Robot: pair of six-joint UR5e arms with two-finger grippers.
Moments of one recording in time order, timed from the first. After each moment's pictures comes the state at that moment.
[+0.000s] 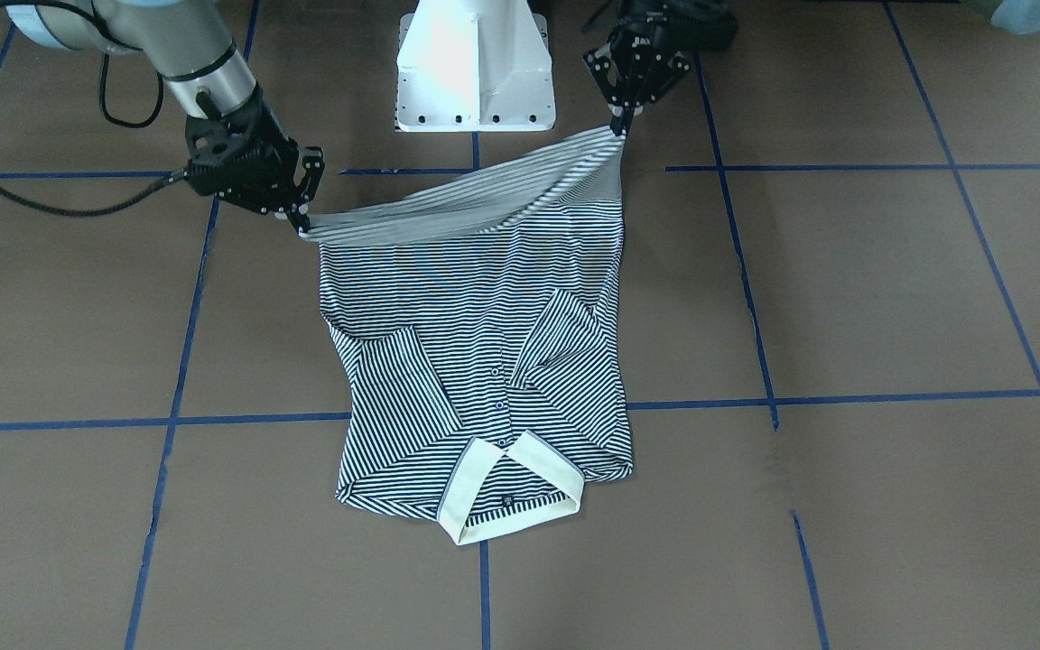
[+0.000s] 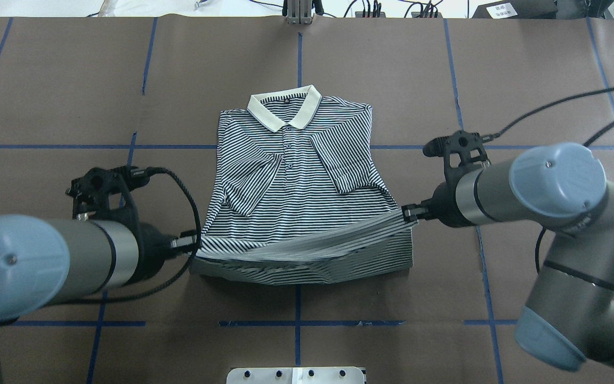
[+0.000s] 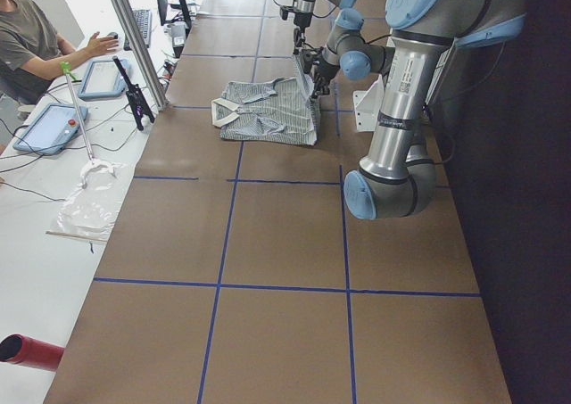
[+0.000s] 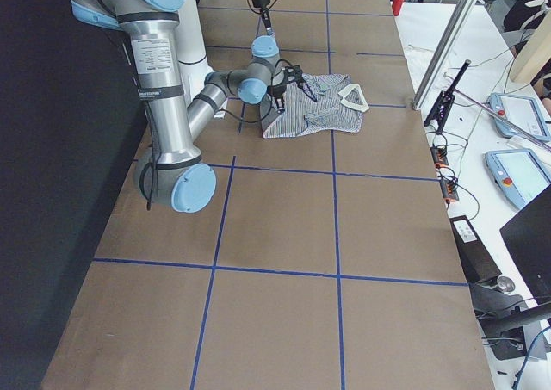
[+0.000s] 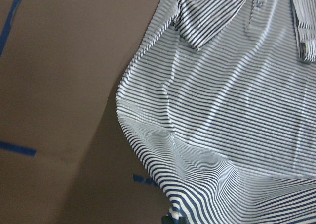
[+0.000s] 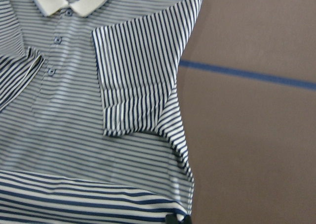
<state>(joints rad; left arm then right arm) -0.44 -1.95 -2.26 -1.43 -1.57 -1.48 0.63 -1.27 1.99 -1.35 1.84 0.96</state>
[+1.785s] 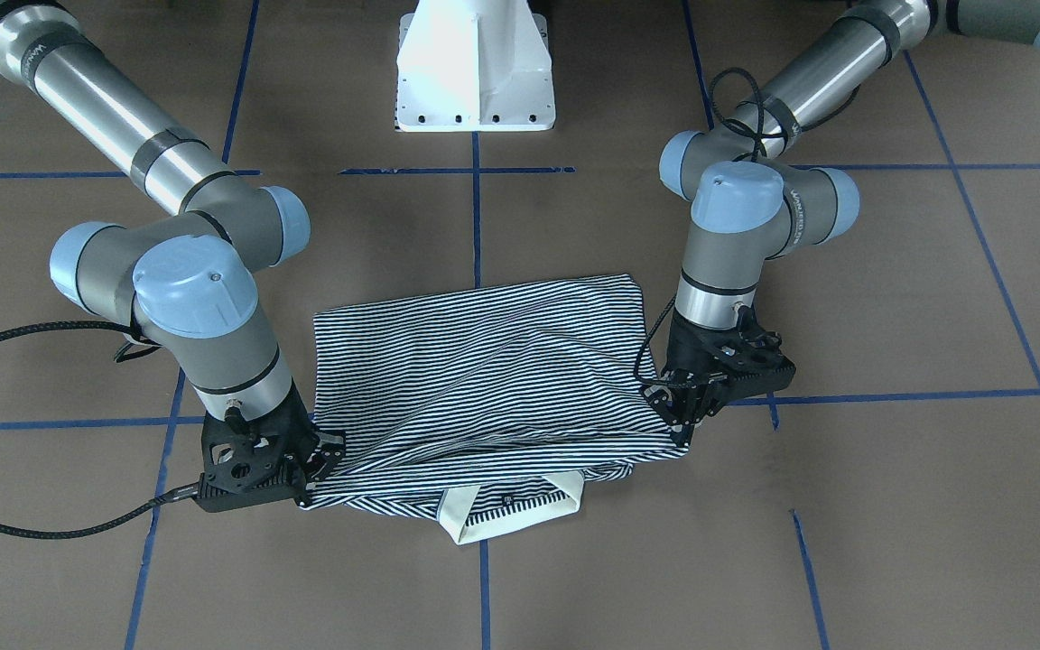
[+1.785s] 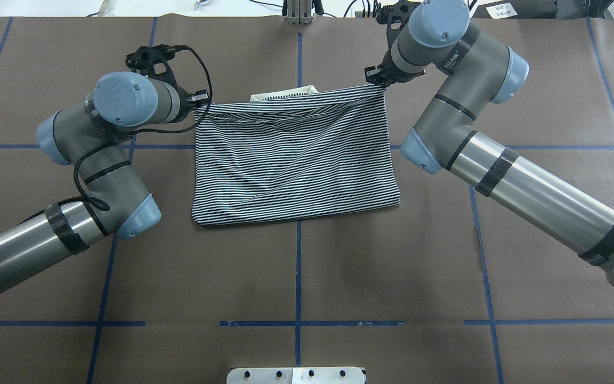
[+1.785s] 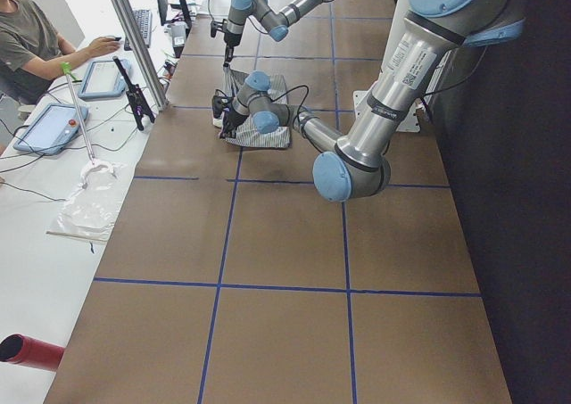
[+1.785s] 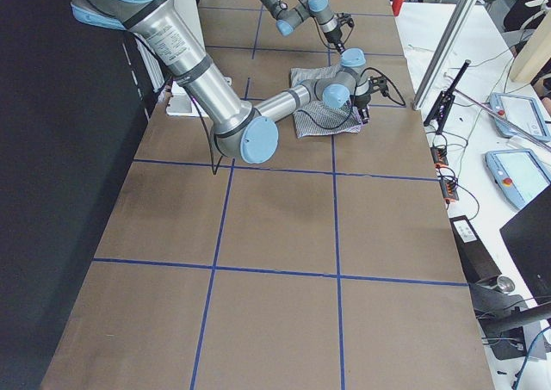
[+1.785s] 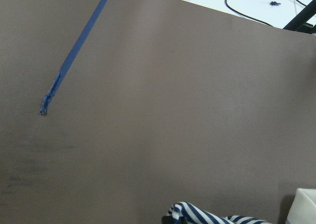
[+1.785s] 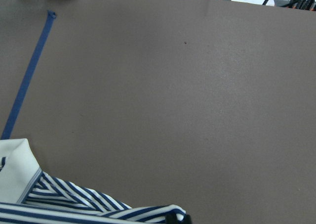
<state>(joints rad) -0.73 -2.17 -1.40 -2.11 -1.57 -1.36 0.84 -0.80 1.21 -1.13 1.84 0.87</state>
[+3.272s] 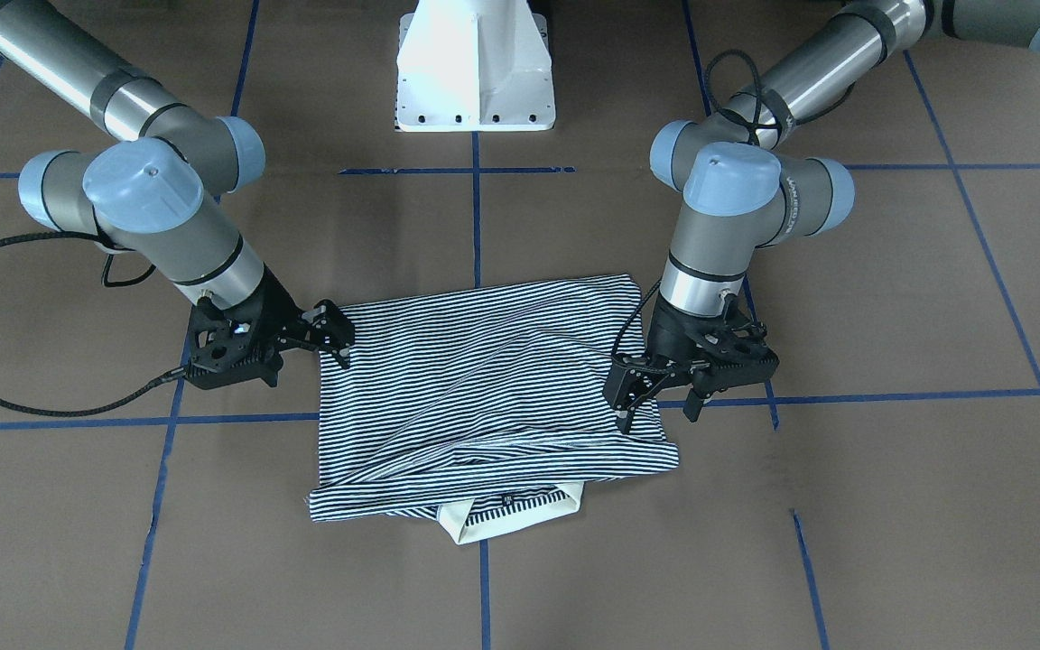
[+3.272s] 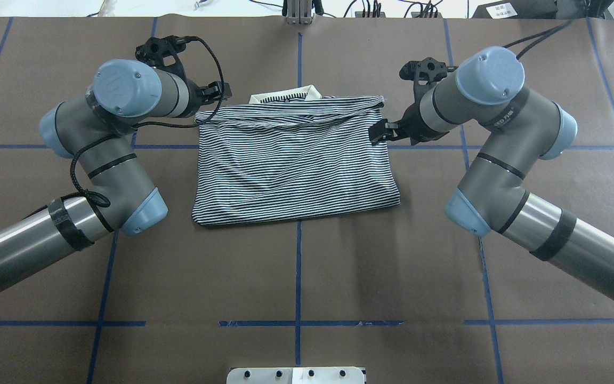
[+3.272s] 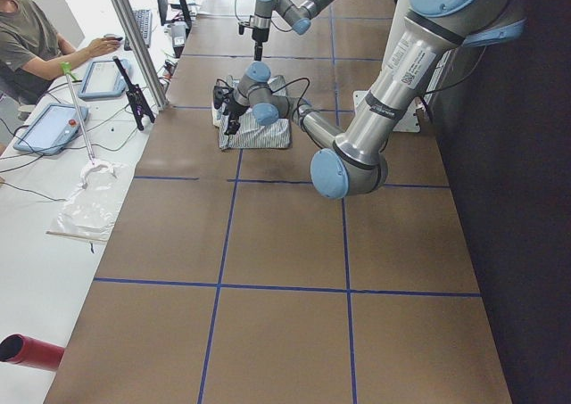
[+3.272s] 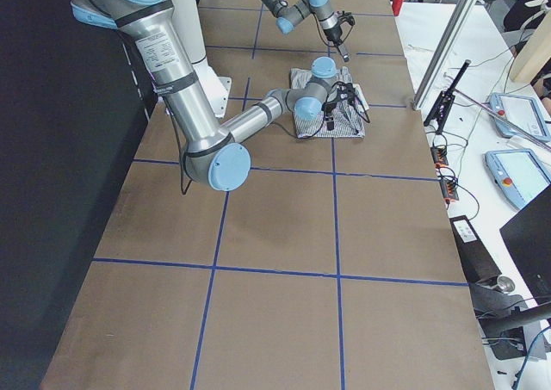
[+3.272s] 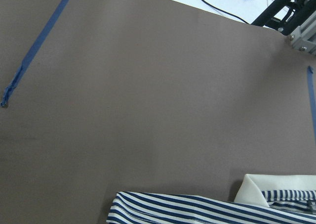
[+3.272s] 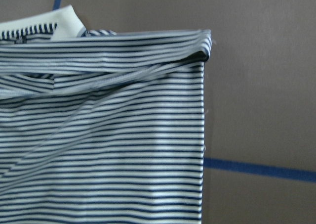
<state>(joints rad) -0.73 -2.19 -1.46 -2.11 -1.63 -1.37 0.73 -1.10 1.57 -1.10 2.00 1.05</state>
